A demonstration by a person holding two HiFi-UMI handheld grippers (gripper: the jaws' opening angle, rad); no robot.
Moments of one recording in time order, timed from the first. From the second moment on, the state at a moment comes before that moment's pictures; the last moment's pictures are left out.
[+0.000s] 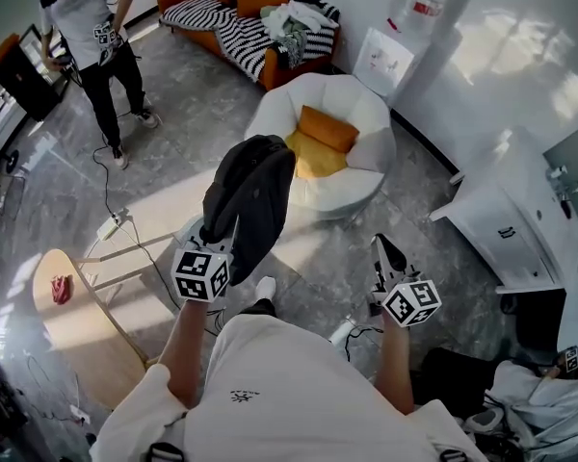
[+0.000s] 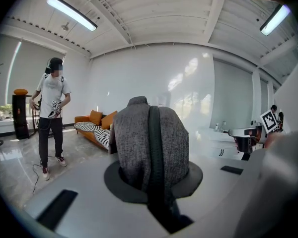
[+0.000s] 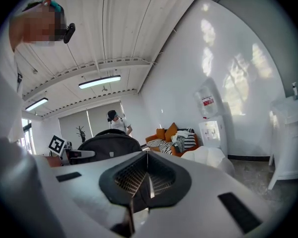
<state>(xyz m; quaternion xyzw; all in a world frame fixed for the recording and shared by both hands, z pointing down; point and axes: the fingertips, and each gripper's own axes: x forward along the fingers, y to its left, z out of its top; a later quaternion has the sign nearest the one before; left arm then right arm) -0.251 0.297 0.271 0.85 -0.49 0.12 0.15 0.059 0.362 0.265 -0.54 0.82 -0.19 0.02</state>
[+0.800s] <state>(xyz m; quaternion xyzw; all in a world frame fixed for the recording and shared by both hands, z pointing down) -0.290 0.173 0.284 0.87 -0.45 0.12 0.16 0.011 0.253 0.251 -0.57 0.80 -0.18 0.01</state>
